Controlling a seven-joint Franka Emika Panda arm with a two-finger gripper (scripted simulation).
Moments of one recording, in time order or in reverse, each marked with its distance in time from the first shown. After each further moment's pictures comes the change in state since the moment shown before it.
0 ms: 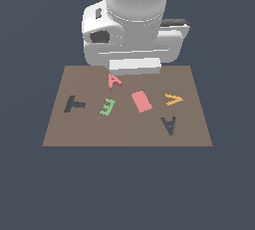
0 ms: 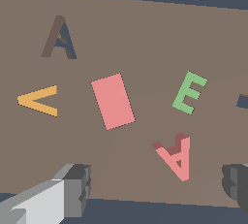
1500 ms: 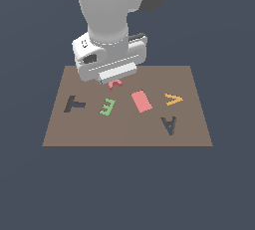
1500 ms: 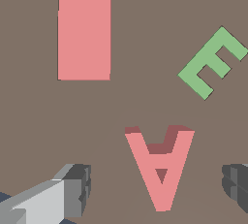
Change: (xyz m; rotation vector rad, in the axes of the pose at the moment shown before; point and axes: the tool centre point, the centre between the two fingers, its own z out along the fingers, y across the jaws) arm -0.038 0.048 0.082 0.000 0.061 -0.321
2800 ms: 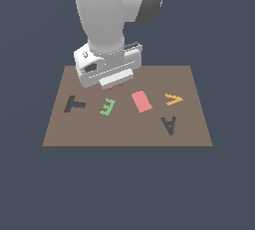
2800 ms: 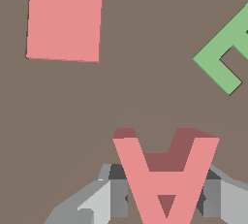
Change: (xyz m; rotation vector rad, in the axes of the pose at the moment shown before) arm -0.005 0.007 0.031 0.000 0.009 -0.044
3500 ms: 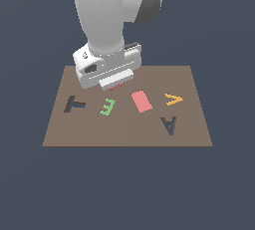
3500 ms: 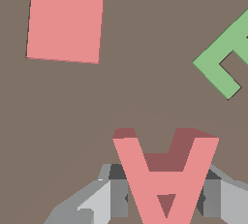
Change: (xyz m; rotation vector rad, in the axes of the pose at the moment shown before) arm 0.002 0.002 0.000 0.000 0.000 -0.024
